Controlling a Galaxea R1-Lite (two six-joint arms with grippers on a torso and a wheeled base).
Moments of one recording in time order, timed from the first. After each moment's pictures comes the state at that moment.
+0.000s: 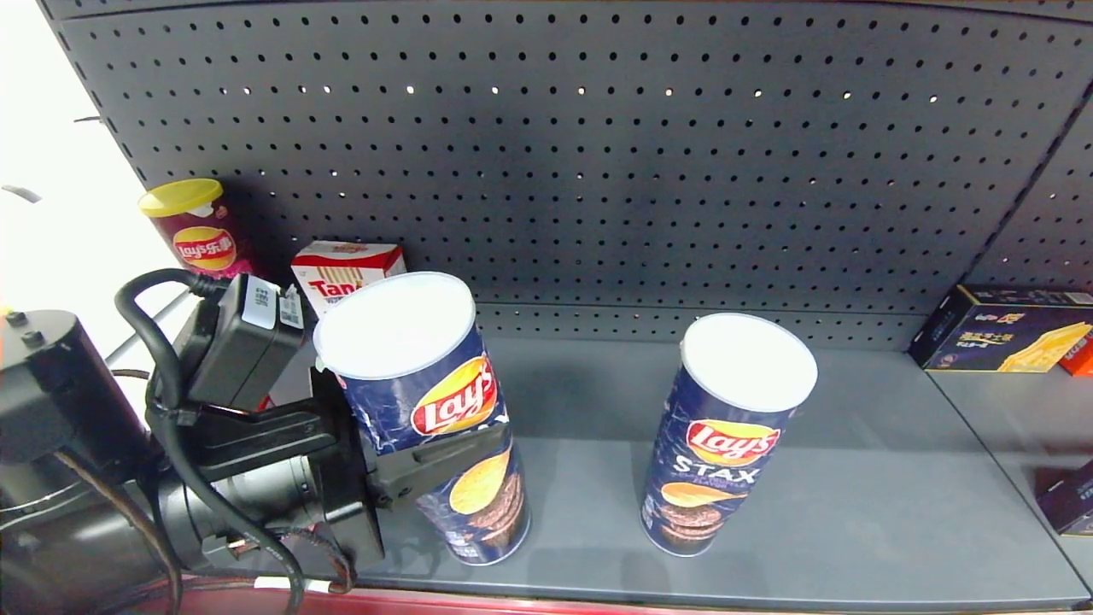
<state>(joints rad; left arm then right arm) -0.52 1.41 -0.46 -0.93 -0.53 0.07 0.06 0.09 0.00 -0.04 -0.05 -0.08</state>
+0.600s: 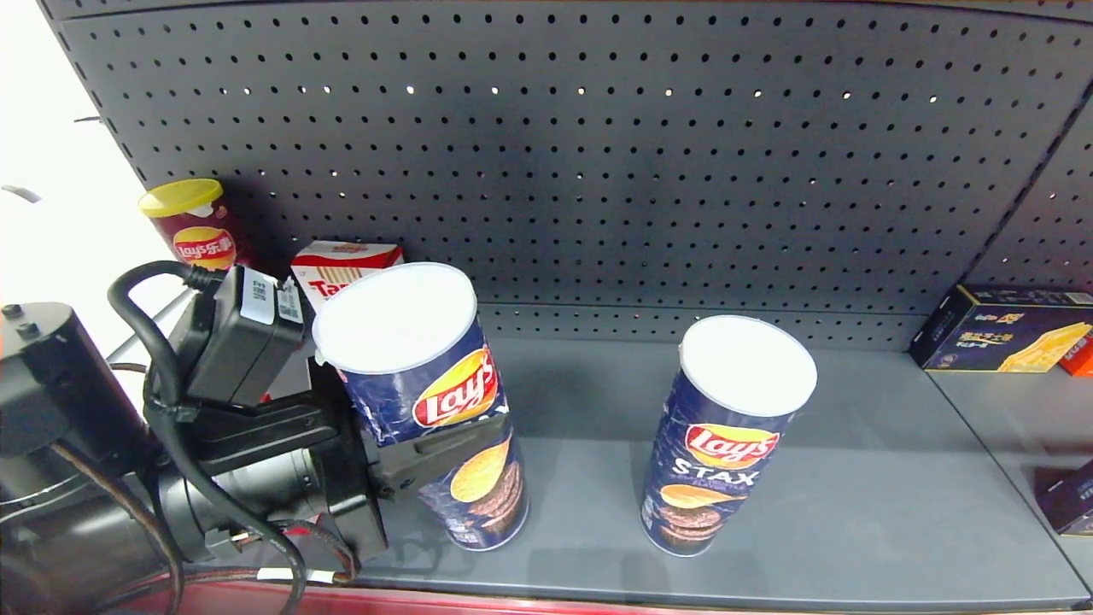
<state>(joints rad) -0.52 1.41 -0.47 -0.93 -0.51 0.10 -0.03 0.07 -0.01 -0.03 -0.30 -0.04</state>
